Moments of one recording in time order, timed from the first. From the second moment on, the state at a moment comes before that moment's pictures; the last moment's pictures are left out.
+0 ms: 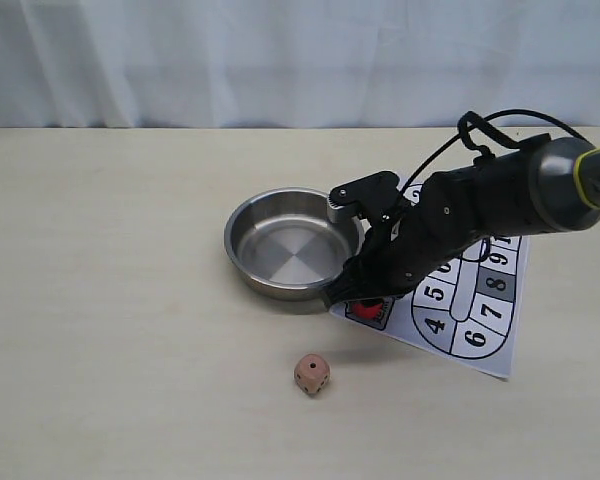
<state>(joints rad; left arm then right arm) -0.03 0.00 0.00 -0.03 0.36 0.13 0.45 1.95 -1.08 0.08 0.35 -0.12</state>
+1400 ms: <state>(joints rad) -0.03 0.00 0.00 -0.03 0.36 0.13 0.34 1.99 -1.08 0.09 0.18 -0.11</state>
